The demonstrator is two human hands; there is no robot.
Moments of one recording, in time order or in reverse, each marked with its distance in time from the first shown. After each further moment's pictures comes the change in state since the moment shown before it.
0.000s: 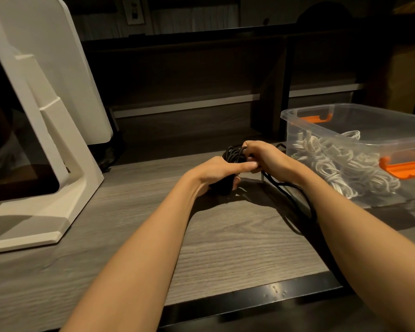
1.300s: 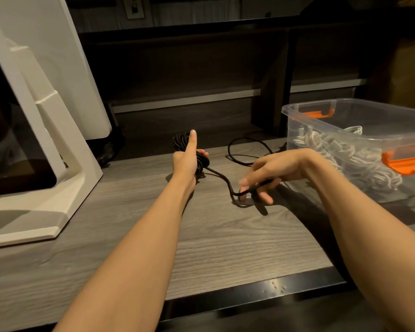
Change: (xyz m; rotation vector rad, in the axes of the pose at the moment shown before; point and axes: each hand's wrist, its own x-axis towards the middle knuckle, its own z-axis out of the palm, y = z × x) left_hand 0.006 -0.019 -0.014 -0.622 0.802 0.021; right_hand -0.020 -0.024 -0.014 -0.392 -0.629 0.412
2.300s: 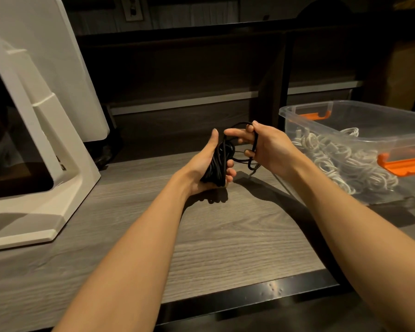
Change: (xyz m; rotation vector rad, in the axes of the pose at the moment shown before) left_hand -0.021 0.011 0.003 0.076 -0.741 -0.329; right_hand 0.024 0.001 0.002 0.790 0.599 -0.637
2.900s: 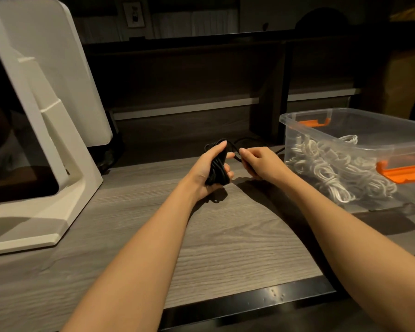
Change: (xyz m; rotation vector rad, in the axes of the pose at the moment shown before) left_hand 0.006 -0.002 0.003 -0.126 0.139 0.075; right_hand 0.007 0.025 -0.004 -0.835 0.150 -0.045
